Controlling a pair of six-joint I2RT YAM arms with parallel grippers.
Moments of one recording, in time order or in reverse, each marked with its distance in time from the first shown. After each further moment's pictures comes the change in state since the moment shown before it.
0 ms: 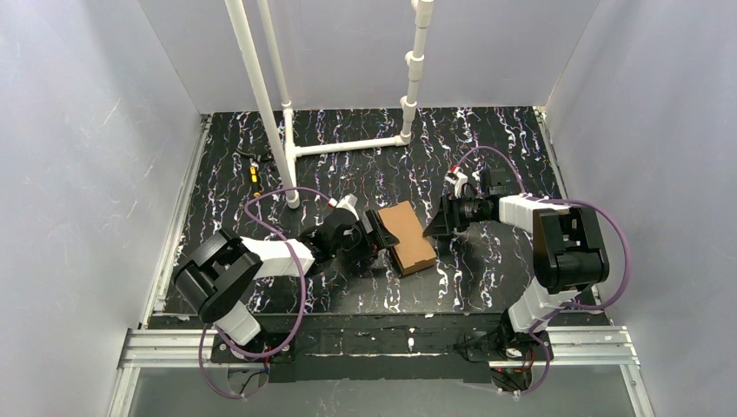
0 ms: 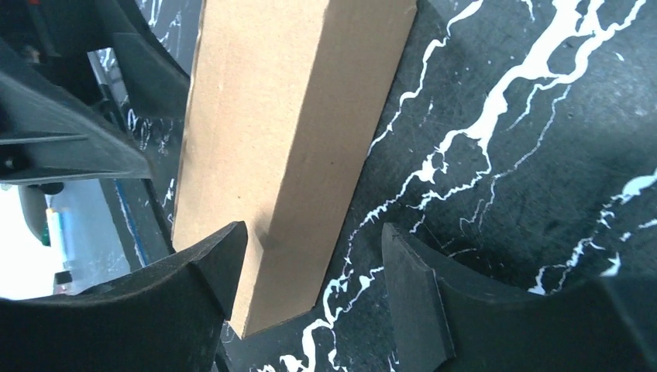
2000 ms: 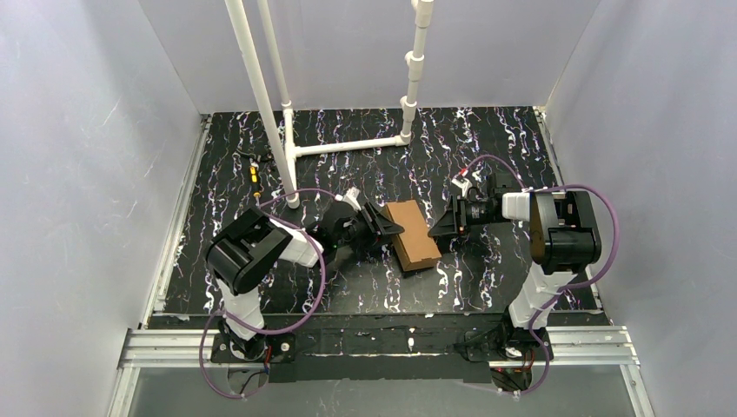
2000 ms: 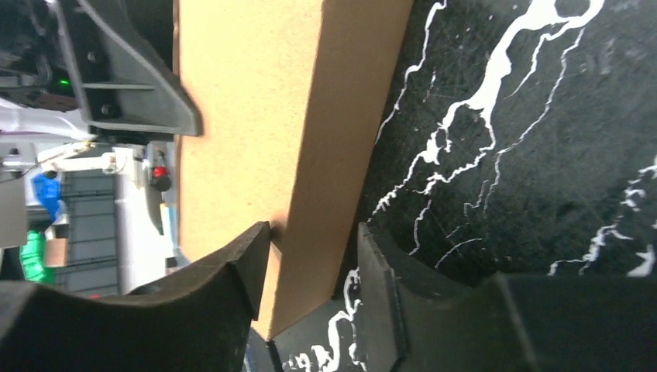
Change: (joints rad) left arm 0.084 0.255 0.050 0.371 0.188 -0.183; right arm -0.088 0.155 0.027 -0.002 -0.237 0.087
